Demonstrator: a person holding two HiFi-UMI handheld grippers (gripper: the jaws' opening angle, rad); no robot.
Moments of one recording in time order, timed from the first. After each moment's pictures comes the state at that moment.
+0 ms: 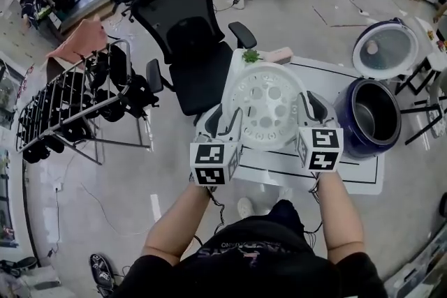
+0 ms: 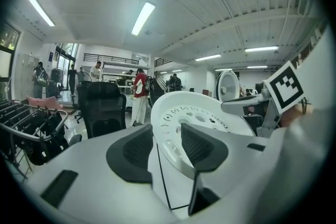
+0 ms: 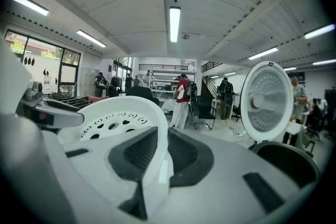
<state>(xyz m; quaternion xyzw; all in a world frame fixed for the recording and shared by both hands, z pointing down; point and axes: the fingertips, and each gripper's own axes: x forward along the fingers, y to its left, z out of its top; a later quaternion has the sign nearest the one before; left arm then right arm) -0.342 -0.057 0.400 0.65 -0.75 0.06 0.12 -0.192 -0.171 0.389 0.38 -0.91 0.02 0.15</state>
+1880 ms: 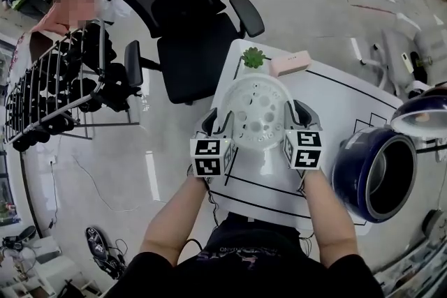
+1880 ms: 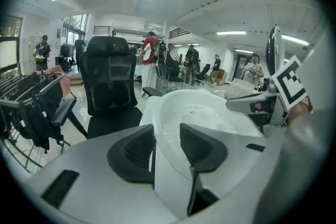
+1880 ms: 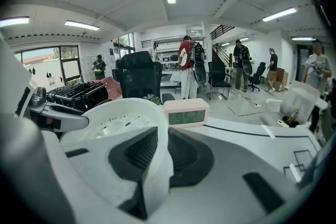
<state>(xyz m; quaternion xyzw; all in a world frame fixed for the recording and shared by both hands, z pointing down) -0.440 -0.200 0.596 0.58 -0.76 0.12 0.28 -0.298 -0.327 0.590 0.31 -0.91 0.12 0.26</state>
